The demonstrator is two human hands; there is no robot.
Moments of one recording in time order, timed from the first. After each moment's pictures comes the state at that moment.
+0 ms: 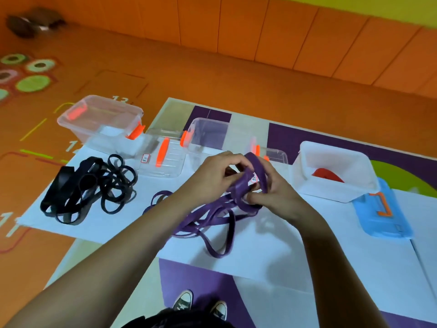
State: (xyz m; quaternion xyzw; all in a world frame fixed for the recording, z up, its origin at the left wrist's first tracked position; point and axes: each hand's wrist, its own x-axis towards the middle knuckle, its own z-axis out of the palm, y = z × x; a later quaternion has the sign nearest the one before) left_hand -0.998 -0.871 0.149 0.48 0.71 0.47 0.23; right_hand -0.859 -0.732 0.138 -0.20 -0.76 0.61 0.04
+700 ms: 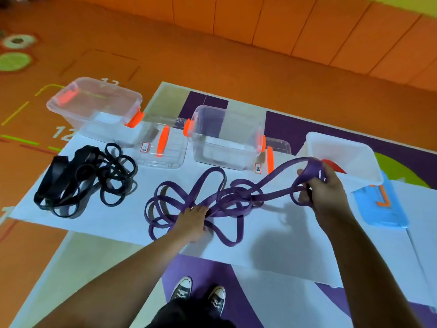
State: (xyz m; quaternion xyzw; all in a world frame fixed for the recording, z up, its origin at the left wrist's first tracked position) left_hand -1.009 -0.935 -0.063 0.39 0.86 0.03 0.33; right_hand -0.837 -0.716 0.126 -0.48 -0.63 0.56 0.24
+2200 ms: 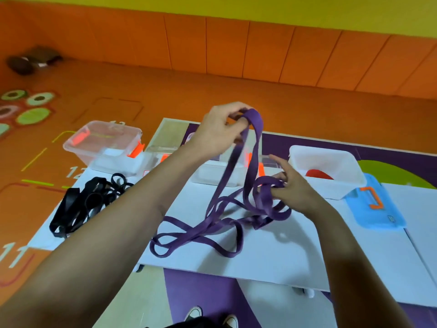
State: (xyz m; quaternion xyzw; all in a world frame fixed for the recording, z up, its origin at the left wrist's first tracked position) left_hand -1.008 -0.835 0.251 0.44 0.69 0.54 0.19; right_hand -0.817 -0.713 0.166 -0.33 -0.80 0.50 0.06
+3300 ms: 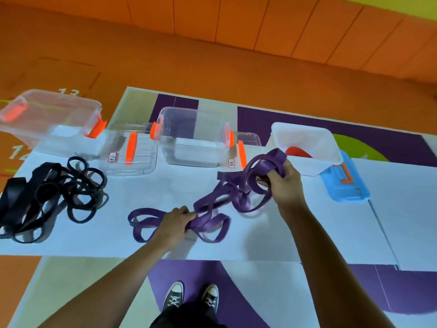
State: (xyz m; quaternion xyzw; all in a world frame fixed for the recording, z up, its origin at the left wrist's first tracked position) left_hand -0.999 -0.932 -0.064 0.54 0.81 0.11 0.22; right_hand -0.828 -0.732 0.122 -0.47 -0.65 0.53 0.28
